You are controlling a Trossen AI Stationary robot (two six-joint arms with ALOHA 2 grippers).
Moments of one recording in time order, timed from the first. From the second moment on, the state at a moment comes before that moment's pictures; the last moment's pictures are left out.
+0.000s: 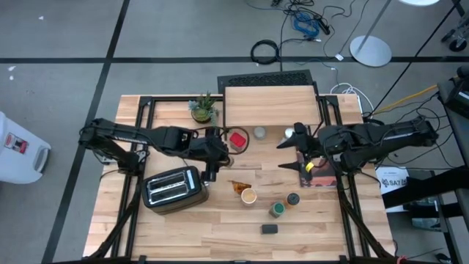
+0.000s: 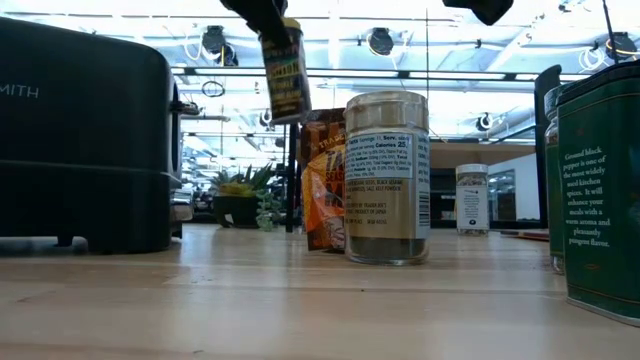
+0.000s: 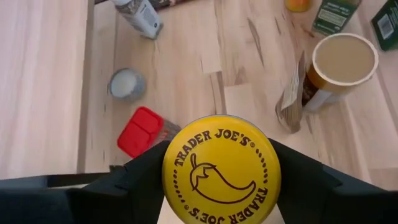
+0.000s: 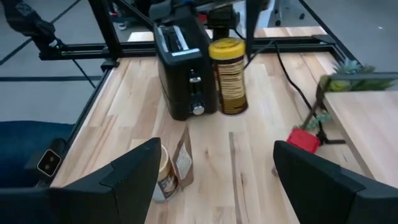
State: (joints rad) left arm -0.12 1.53 1.45 -0.83 -0.20 0.12; right arm 0.17 0.94 0.96 -0.45 0.10 0.12
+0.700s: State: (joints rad) left arm -0.12 1.53 1.65 -0.94 -0.22 0.20; right arm 0.17 1.22 0.96 -0.05 0.18 0.10
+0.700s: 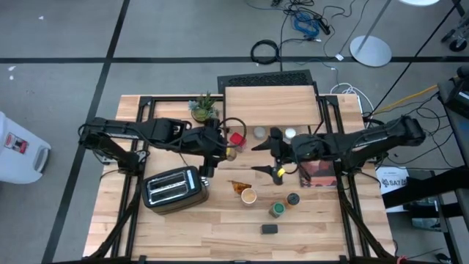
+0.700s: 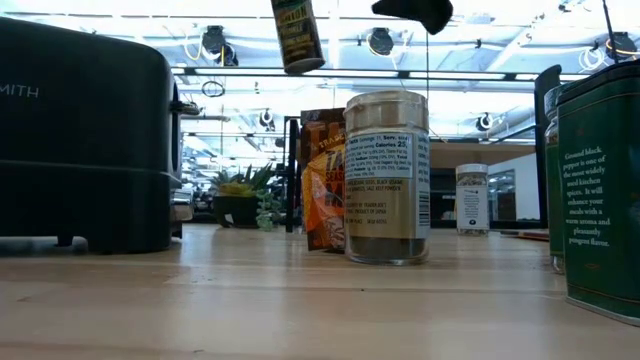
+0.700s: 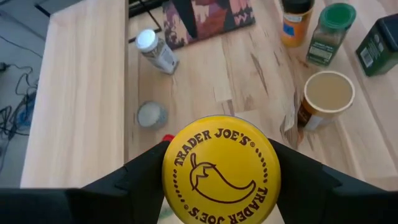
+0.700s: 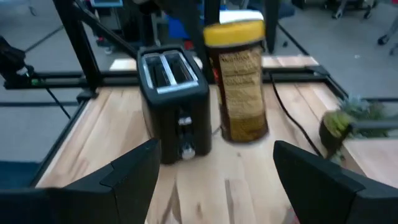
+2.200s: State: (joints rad) left arm -0.12 1.55 1.65 -0.85 -0.14 0.22; right arm 0.12 1.49 0.96 0.39 0.24 -0.01
